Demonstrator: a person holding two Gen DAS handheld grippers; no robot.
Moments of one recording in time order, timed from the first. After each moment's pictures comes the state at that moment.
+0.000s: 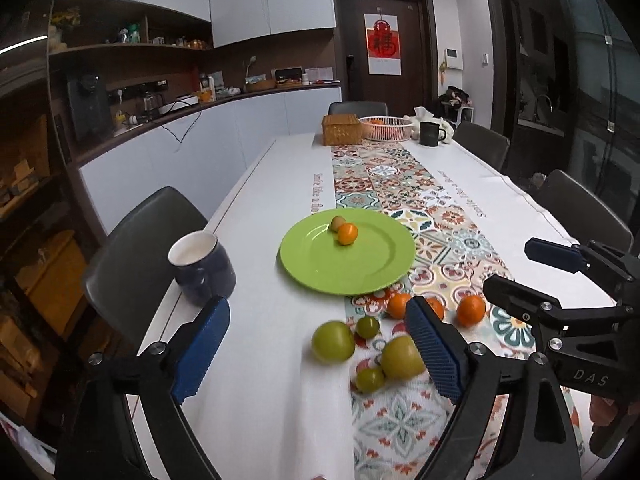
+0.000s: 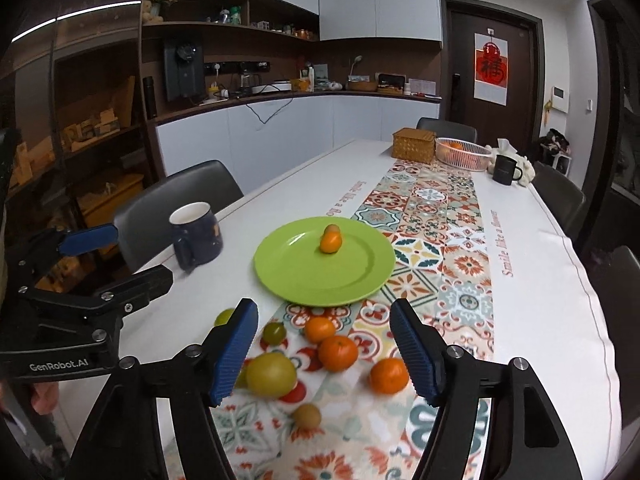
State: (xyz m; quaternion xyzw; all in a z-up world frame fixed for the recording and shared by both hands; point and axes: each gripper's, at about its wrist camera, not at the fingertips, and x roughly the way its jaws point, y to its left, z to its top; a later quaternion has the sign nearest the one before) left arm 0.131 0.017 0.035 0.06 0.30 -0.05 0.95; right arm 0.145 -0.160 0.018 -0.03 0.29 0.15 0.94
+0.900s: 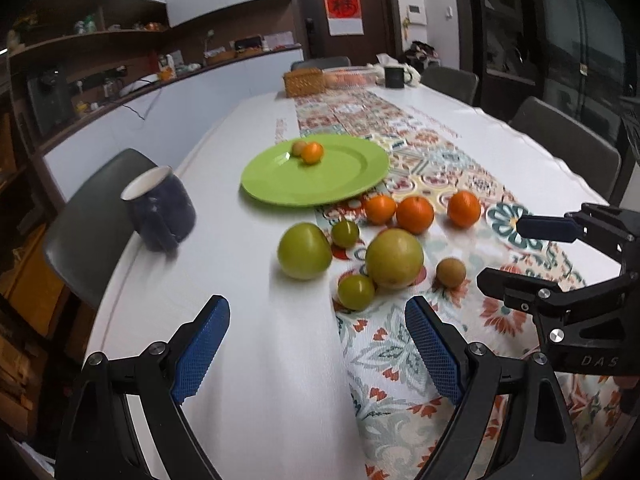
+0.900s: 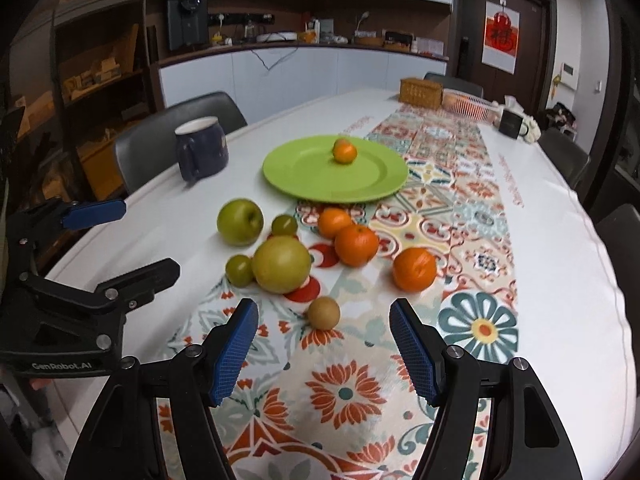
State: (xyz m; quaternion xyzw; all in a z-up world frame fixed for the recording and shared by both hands) left arm 0.117 0.009 -0.053 0.11 0.36 -0.11 0.92; right arm 0.121 -0.151 -0.061 -0.06 0.38 0.14 0.91
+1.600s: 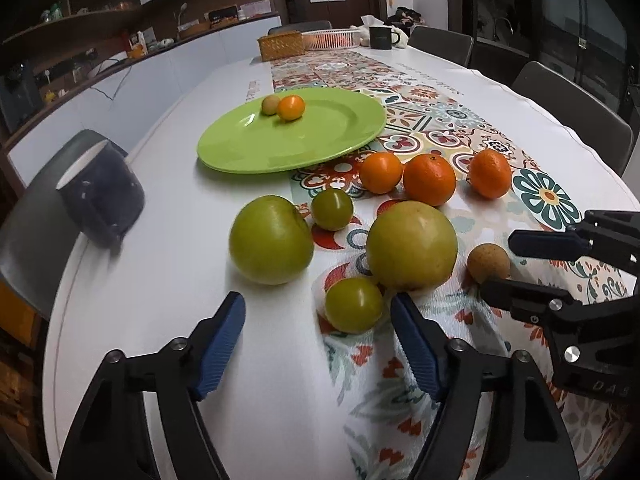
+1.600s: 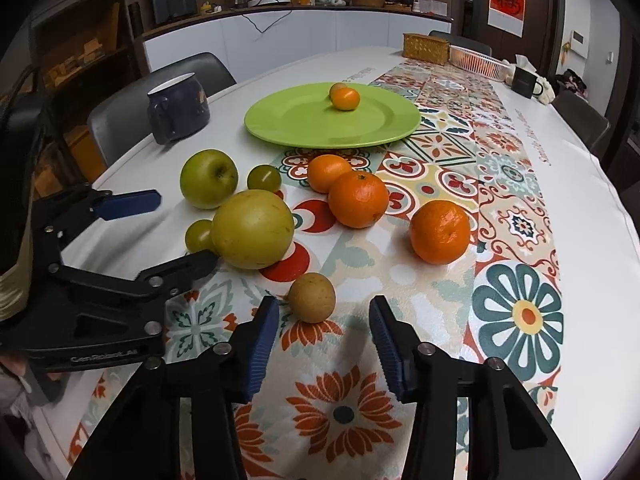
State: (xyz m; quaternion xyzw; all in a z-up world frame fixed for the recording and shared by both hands) left arm 0.173 -0.006 -0.101 0.12 0.41 -0.13 0.89; right arm 0.156 -0.148 -0.105 -0.04 0.43 0.15 0.89
